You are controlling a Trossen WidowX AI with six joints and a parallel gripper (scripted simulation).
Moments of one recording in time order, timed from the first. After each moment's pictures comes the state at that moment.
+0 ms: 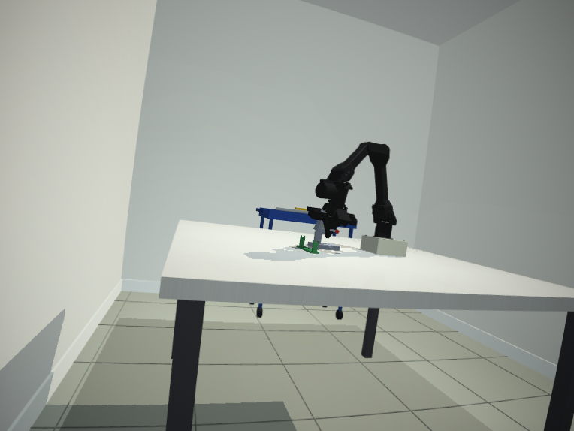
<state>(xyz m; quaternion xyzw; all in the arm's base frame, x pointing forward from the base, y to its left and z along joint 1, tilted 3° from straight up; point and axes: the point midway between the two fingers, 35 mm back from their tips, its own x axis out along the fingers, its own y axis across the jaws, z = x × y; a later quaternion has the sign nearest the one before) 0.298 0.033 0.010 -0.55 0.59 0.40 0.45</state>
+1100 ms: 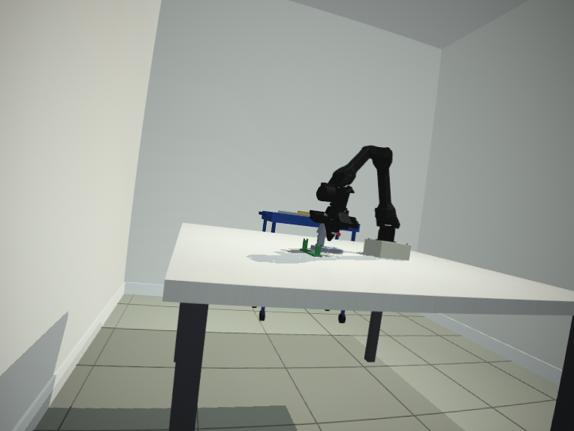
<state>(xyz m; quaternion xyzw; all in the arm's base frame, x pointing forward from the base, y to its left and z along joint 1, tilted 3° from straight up) 0.296 0.020 0.010 -0.55 0.59 0.40 0.45</state>
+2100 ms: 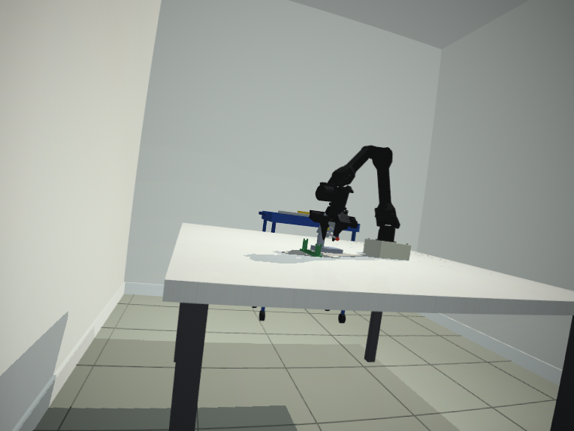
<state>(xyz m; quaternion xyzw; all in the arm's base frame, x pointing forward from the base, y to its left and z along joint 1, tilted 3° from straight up) 0.296 0.014 0.011 -0.55 0.59 0.40 0.45</state>
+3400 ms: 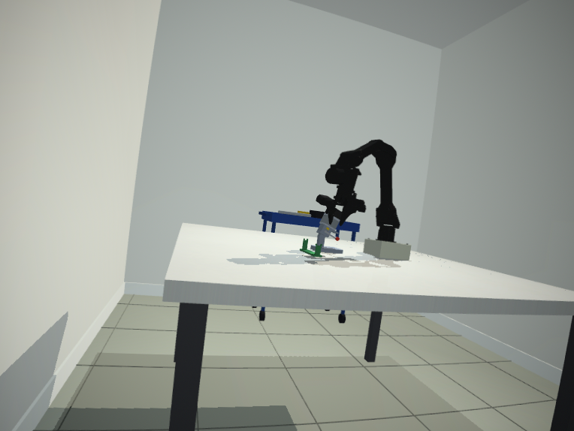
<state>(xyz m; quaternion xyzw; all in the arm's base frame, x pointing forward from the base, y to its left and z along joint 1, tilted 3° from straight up) 0.302 0.063 0.074 -0.55 0.58 0.40 0.44</state>
